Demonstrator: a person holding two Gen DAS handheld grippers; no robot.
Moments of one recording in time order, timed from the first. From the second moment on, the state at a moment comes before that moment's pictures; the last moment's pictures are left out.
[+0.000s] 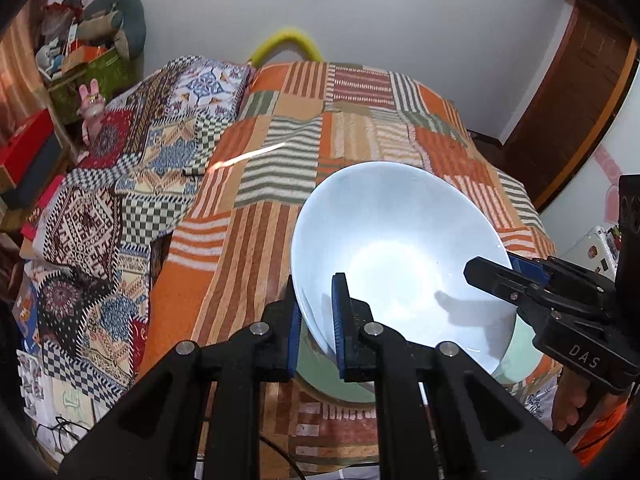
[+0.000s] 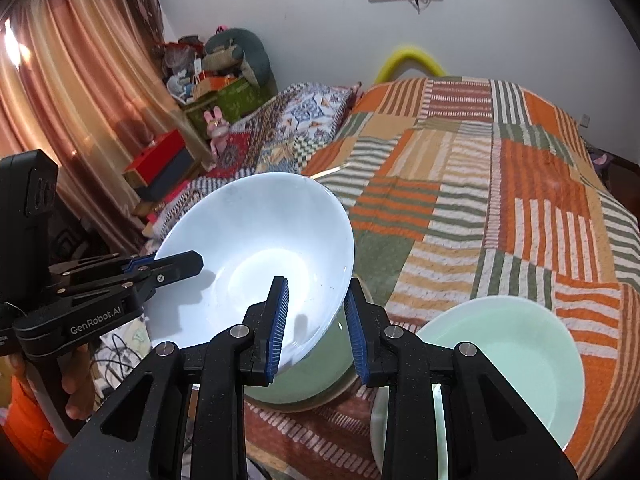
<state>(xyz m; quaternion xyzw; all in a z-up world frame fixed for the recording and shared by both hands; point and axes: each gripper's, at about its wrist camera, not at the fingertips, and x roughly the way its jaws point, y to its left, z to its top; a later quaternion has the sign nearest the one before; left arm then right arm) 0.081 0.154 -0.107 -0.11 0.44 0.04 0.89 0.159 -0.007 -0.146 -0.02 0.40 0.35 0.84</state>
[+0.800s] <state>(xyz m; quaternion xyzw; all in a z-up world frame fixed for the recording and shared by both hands) 0.083 0.161 -0.171 -0.12 0.50 0.05 0.86 0.155 0.012 -0.190 -0.05 0.46 0.34 0.82</state>
